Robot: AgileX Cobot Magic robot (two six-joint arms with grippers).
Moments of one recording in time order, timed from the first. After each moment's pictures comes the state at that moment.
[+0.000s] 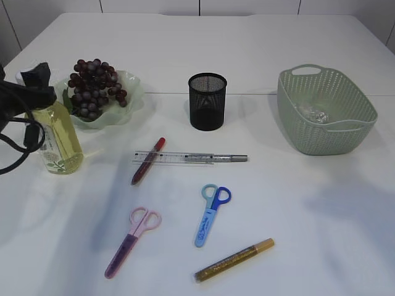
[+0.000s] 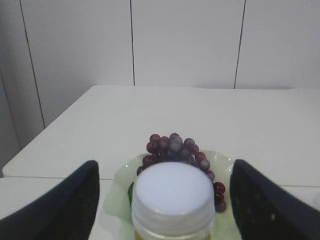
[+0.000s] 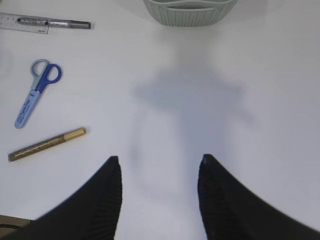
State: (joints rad) left arm -0.25 1.76 -0.61 -0.31 -1.11 0.11; right arm 0.10 1.06 -1.18 0.02 1.25 0.01
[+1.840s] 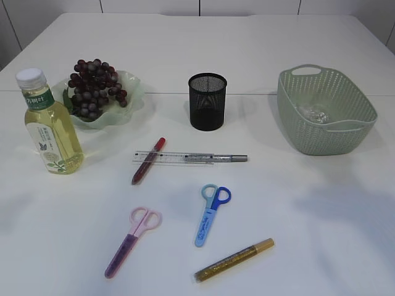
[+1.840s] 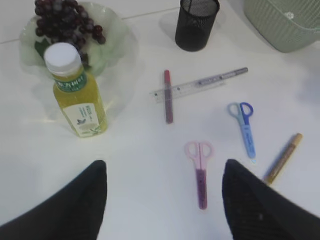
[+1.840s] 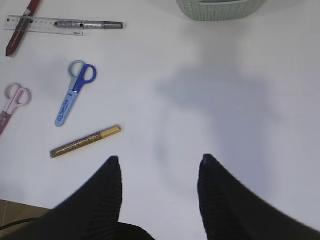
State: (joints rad) left arm -0.25 0.89 -1.04 -0.19 0.94 0.13; right arm 0.10 1.06 -1.18 0.13 1.25 0.03
